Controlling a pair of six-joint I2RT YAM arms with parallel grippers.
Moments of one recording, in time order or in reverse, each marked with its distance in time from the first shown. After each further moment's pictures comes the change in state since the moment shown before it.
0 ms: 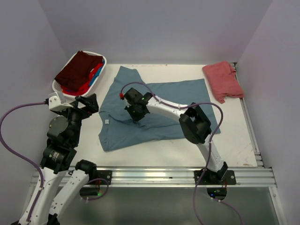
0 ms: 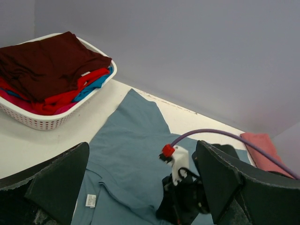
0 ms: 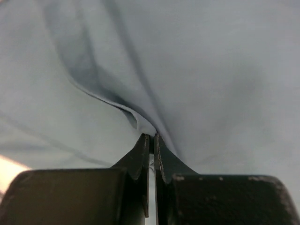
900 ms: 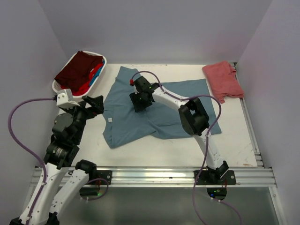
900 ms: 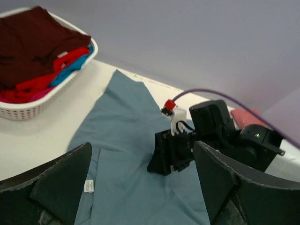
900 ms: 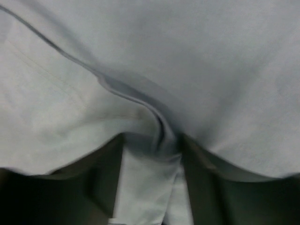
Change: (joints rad) left arm 0.000 0.030 -0.013 0.001 0.090 -0.013; right arm -0.201 0.152 0.174 0.041 -0.018 0.045
